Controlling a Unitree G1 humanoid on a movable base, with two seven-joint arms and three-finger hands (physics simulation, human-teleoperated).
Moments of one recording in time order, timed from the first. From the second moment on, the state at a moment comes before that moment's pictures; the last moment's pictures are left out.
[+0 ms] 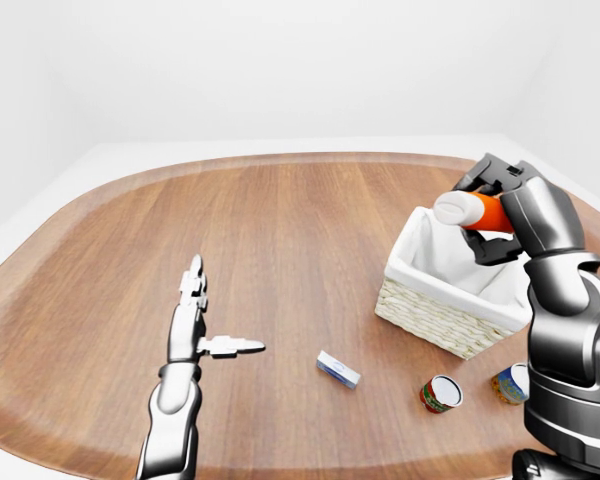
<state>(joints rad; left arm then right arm) 0.08 0.05 0.13 -0.04 0.07 -0.09 -0.08 -0.33 -0.40 -0.32 -0.31 -0.71 0.09 0.33</state>
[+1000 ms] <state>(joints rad) 0.09 0.05 0.13 -0.06 0.07 -0.09 -0.09 -0.47 -0.50 -0.26 0.25 -0.75 0.09 0.14</state>
